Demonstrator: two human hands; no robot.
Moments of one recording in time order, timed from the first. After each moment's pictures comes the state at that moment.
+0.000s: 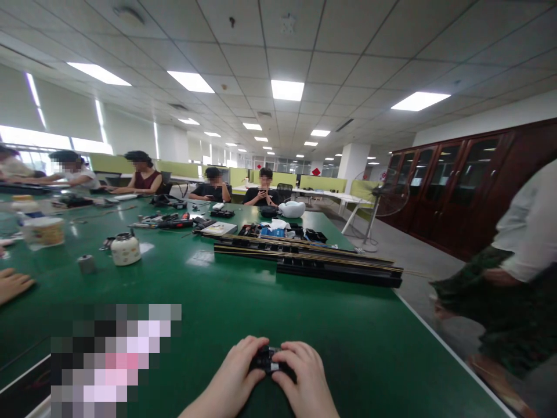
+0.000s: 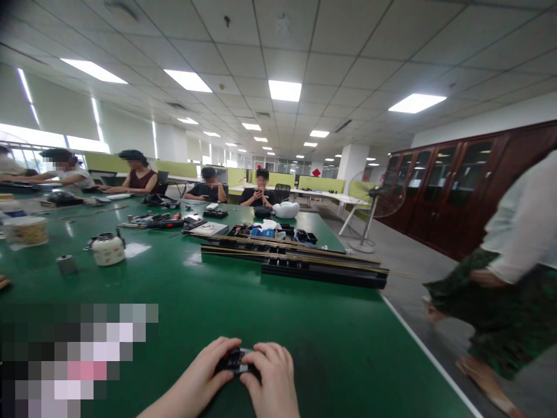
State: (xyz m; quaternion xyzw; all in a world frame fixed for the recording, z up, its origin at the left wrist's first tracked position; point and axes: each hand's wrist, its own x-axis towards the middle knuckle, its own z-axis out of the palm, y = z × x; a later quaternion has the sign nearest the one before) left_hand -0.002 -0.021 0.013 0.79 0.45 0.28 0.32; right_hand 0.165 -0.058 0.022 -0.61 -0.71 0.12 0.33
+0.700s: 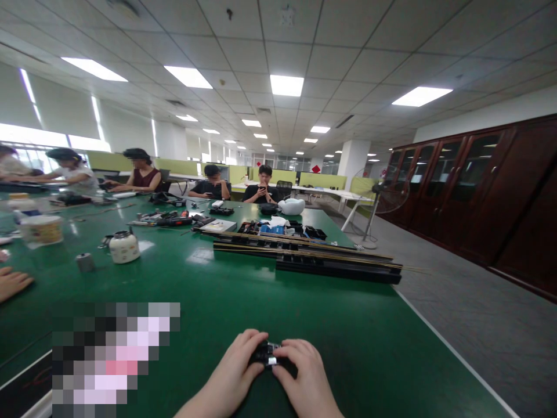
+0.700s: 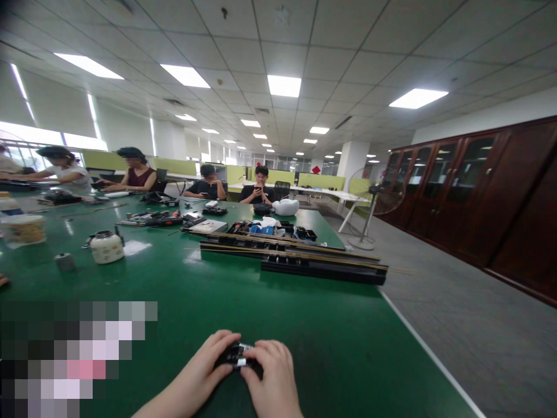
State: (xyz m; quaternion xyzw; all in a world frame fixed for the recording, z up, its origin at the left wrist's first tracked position) left_hand -0.003 -0.016 0.000 0.79 0.42 0.32 0.31; right_hand 0.172 -0.057 0.021 -0.62 -0.70 0.17 0.31
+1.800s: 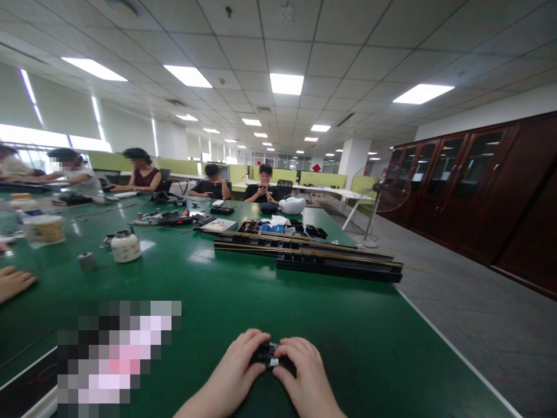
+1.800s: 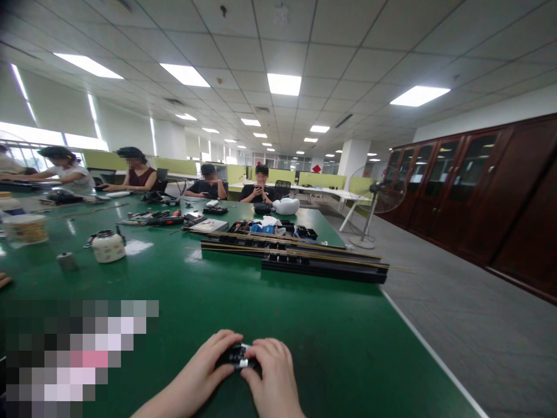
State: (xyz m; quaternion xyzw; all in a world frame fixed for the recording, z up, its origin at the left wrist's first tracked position) left_hand -0.003 -0.018 0.006 0.80 0.42 0.30 0.30; right_hand 0.171 -0.058 0.026 -0.60 -0.72 0.18 0.29
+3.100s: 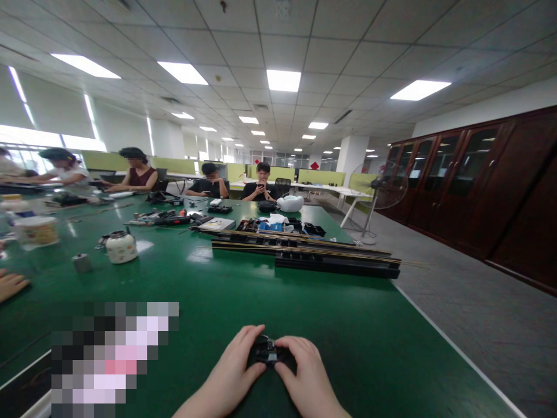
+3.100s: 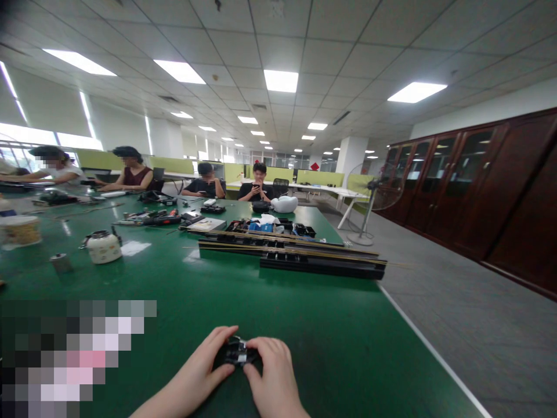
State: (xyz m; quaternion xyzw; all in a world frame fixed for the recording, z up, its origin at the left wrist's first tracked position) left_hand -0.002 -0.017 -0.001 0.78 0.44 0.31 0.32; right_hand 0.172 -0.058 0.025 -0.60 -0.70 0.20 0.33
